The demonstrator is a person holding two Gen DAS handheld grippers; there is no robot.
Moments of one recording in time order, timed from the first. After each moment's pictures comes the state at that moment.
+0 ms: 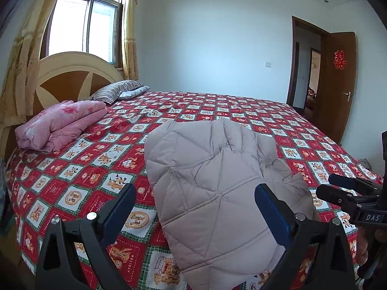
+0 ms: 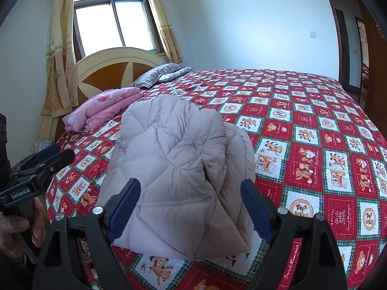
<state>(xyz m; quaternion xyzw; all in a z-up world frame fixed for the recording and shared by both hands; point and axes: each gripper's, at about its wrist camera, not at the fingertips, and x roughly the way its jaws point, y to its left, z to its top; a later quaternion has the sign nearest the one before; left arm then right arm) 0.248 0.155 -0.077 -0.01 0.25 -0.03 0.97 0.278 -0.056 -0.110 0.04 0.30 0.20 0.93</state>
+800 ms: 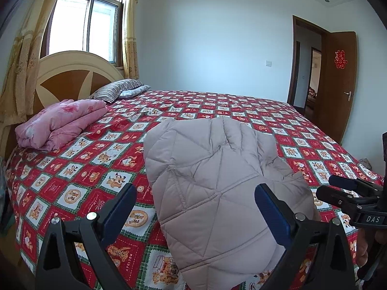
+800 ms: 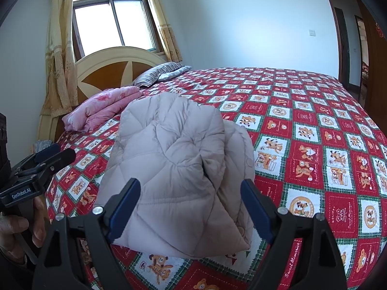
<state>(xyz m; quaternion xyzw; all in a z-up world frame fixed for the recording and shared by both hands) 0.248 0.153 -0.078 -0.02 0.25 -0.02 0.97 0.279 -0.058 -0.111 0.04 0.30 0.20 0.93</state>
